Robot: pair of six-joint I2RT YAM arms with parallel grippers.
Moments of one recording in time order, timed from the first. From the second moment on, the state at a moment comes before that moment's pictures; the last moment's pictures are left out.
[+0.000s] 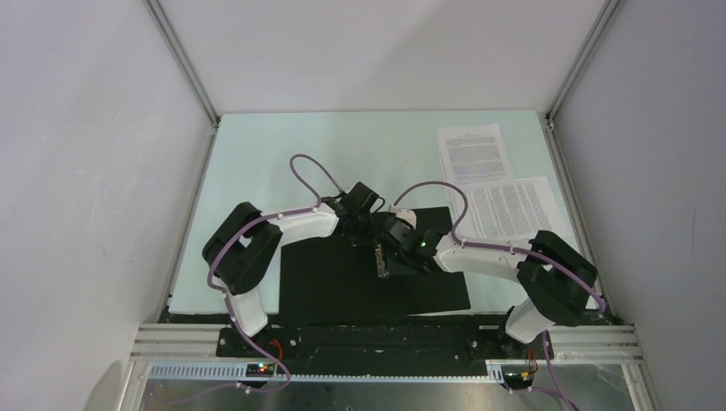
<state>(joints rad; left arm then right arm) -0.74 1.80 1.06 -0.35 -0.02 -0.95 1.00 1.56 0.88 -0.37 0.19 0.86</state>
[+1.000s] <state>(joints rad) -0.74 1.79 1.04 -0.34 -0.03 -0.99 1.08 1.65 0.95 -0.38 0.24 0.94</state>
